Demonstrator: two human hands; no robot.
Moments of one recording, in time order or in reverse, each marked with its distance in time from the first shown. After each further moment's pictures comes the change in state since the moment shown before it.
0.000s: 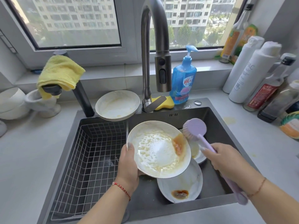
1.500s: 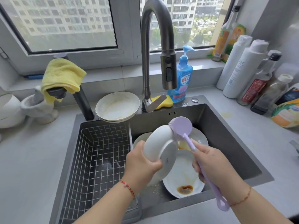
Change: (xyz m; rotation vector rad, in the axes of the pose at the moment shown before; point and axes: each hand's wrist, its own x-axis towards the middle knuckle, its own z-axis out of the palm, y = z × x) left_hand -0.013 0.023 -0.014 0.902 -0.160 0.454; right_hand -0.058 -0.057 0.038 0.755 -0.038 0.060
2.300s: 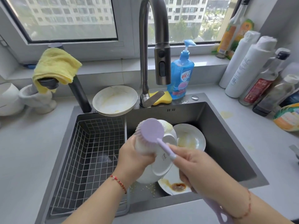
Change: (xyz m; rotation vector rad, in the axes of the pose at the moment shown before) left_hand 0.001 0.005 0.012 -0.286 0.021 -0.173; right_hand -0.026 -0.037 -0.002 -0.260 -0.371 -0.076
